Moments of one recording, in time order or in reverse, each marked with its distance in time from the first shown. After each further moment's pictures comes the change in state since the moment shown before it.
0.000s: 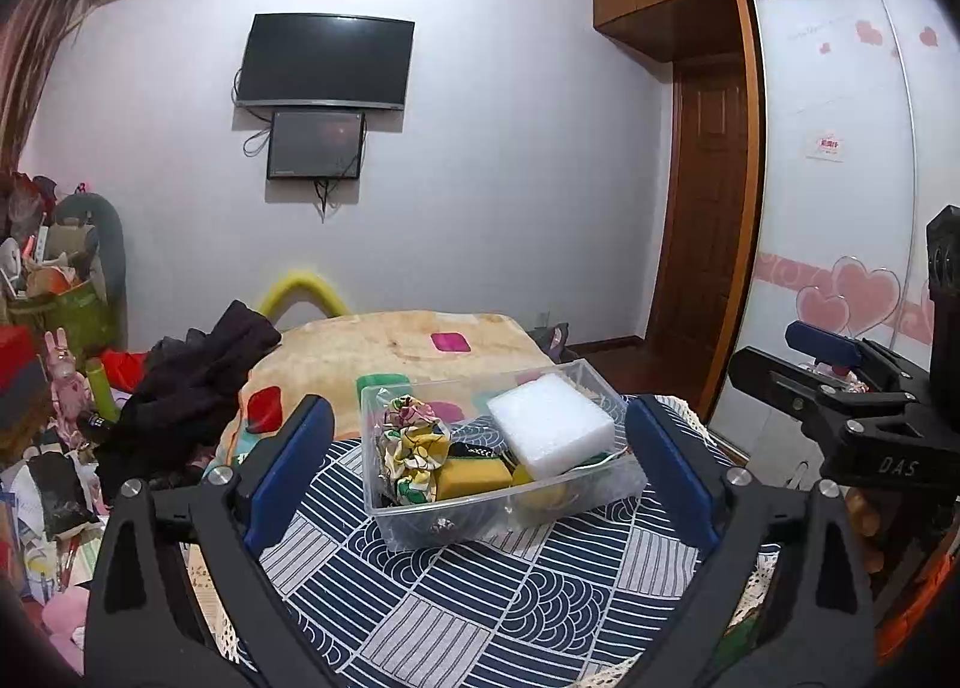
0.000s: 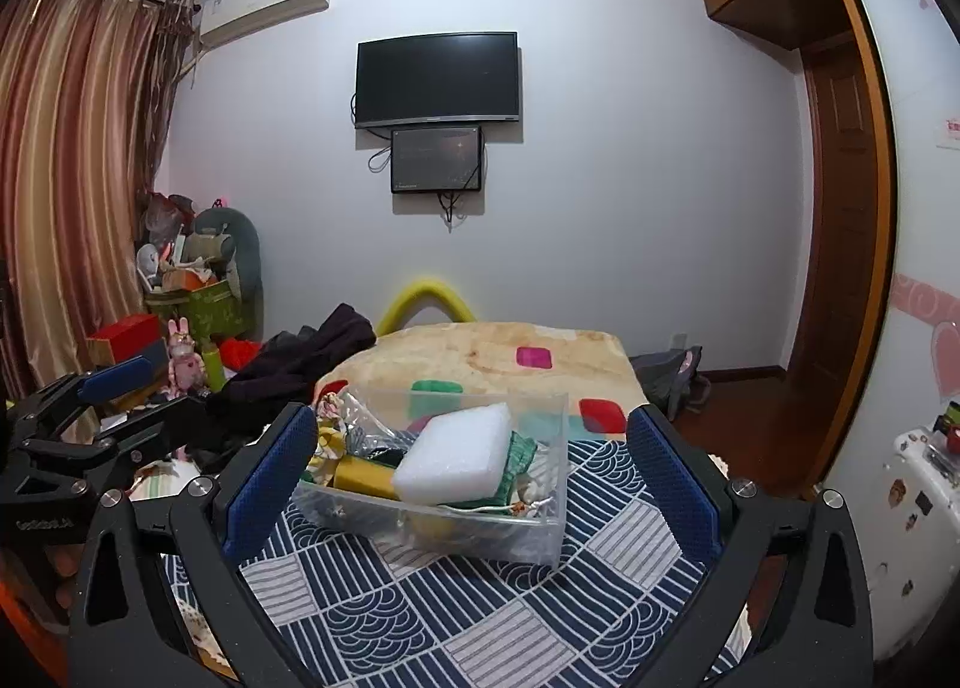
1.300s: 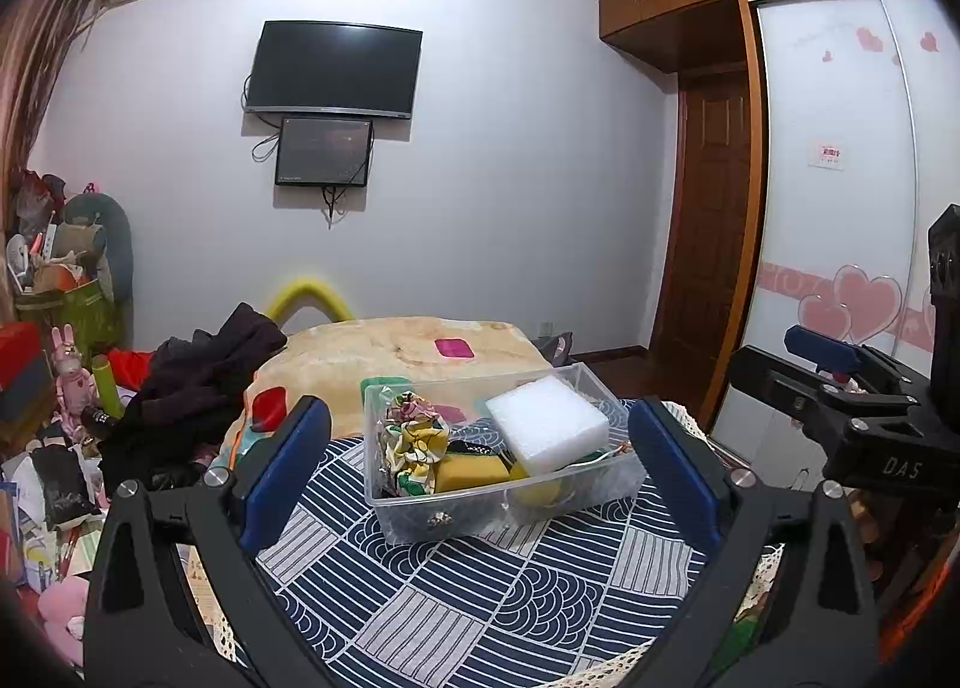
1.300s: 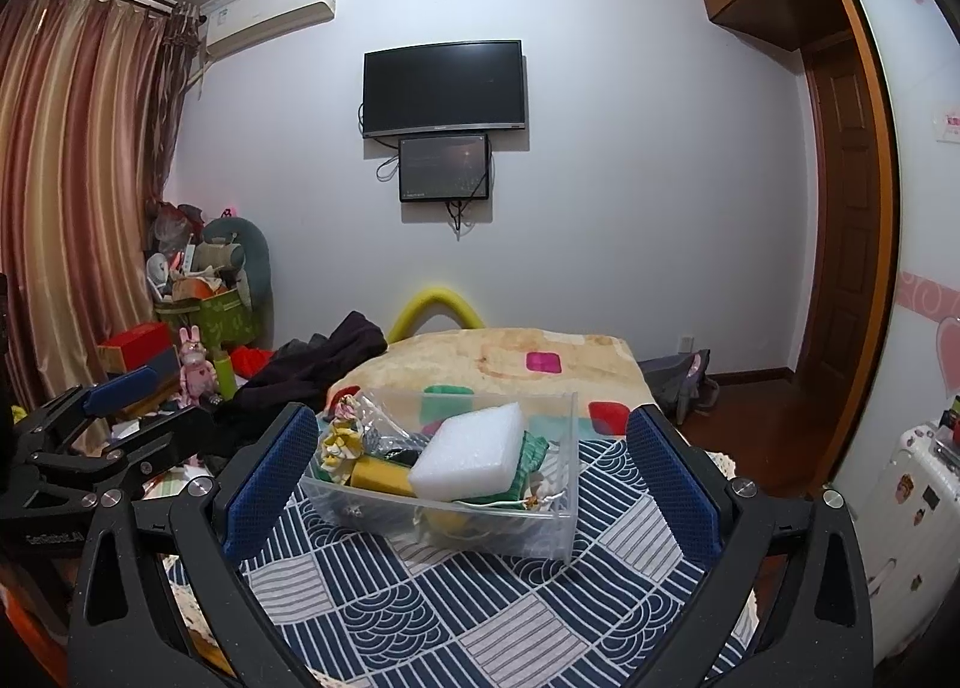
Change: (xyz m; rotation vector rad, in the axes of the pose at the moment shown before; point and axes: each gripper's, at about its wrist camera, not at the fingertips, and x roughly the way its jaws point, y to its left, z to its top) left arm -0.012 -0.003 -0.009 -0.012 -0.024 0.015; right arm -0.012 0.006 -0.005 0.012 -0.022 0.018
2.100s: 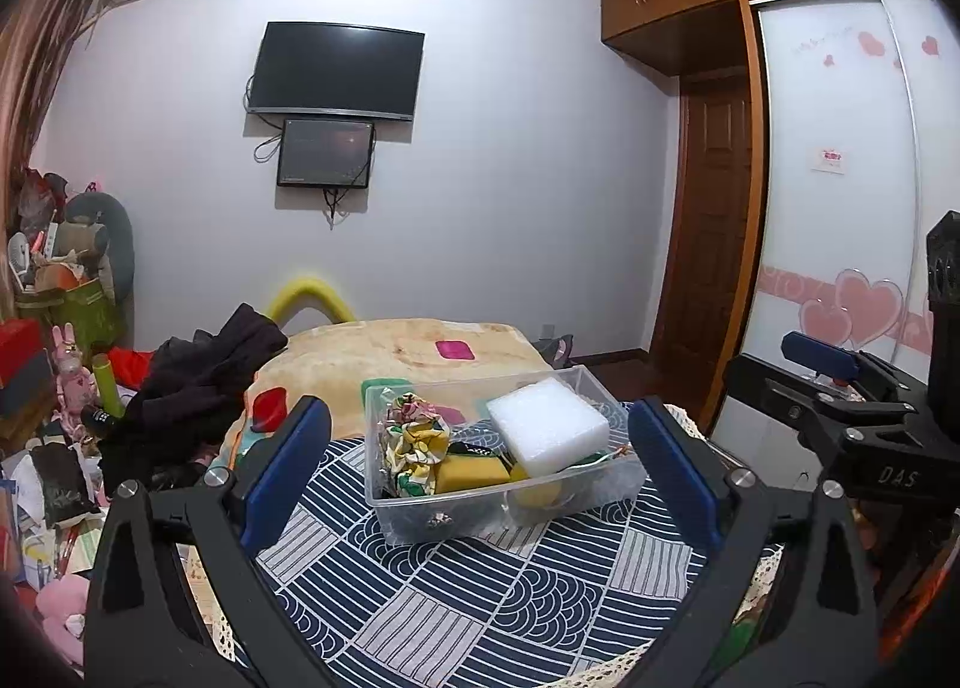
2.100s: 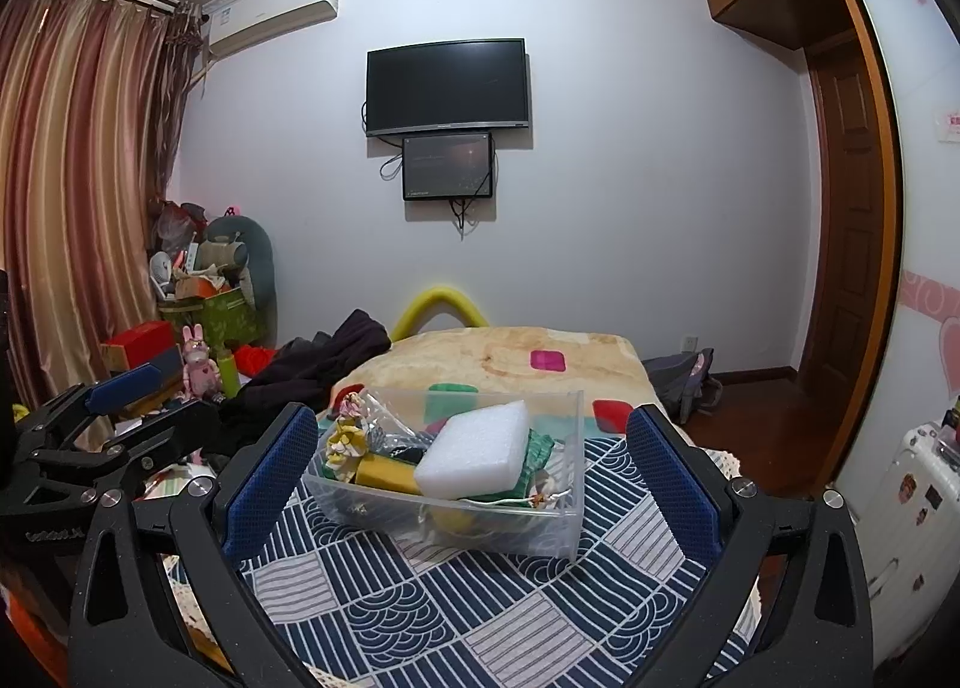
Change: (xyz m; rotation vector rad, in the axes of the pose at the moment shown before) left arm -0.001 -0.001 0.001 -0.005 -0.007 0.002; right arm 0.001 0.003 0.000 0.000 0.008 0.010
